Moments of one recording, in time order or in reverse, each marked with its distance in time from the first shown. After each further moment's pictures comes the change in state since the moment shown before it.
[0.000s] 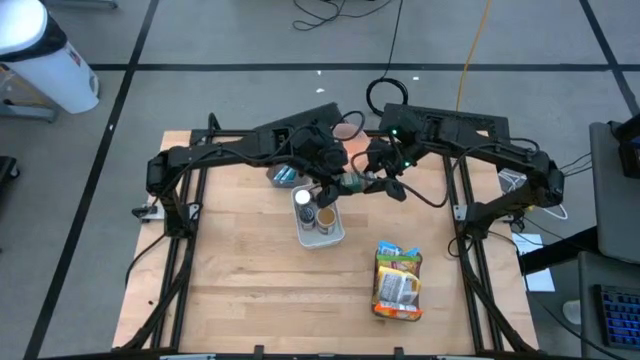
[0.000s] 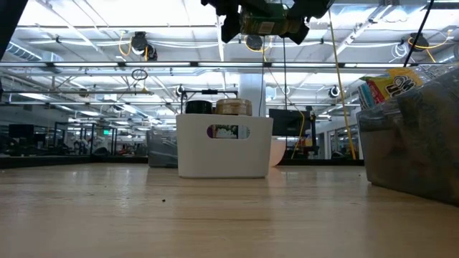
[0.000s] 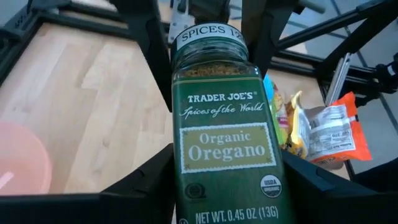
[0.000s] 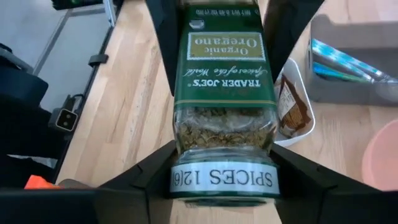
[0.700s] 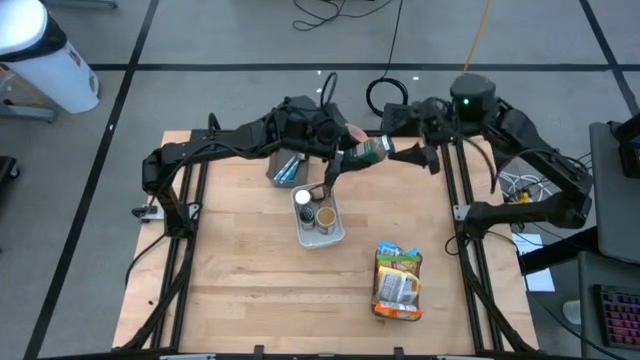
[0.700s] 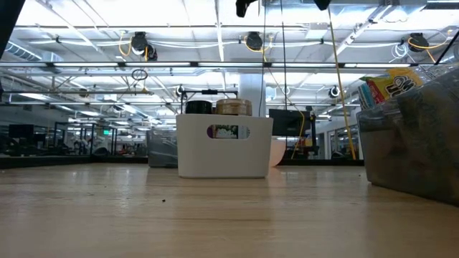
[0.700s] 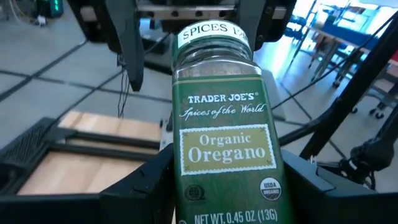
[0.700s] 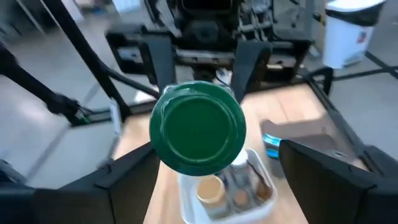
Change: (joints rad) left arm 0.052 -0.033 0.000 0.412 0.094 -0.078; right arm -0.229 -0.275 0.000 0.183 -0.114 0.199
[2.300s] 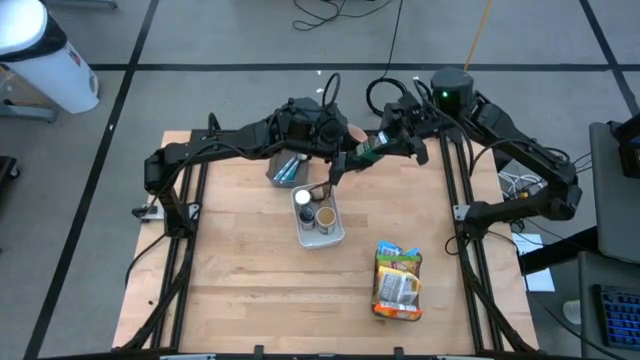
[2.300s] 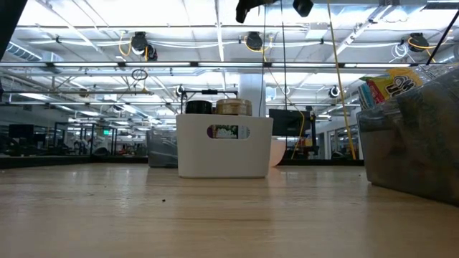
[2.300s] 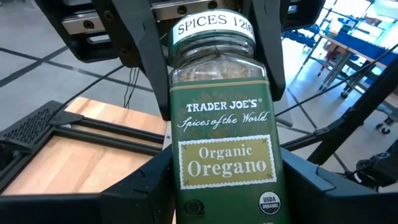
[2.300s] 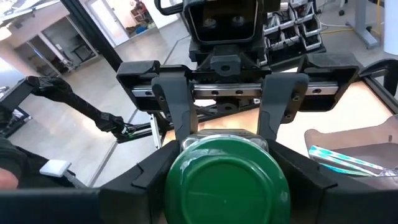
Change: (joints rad) left arm 0.004 0.011 -0.001 0.018 -0.054 -0.057; right arm -0.002 0.115 -0.001 0.194 -0.232 0.201
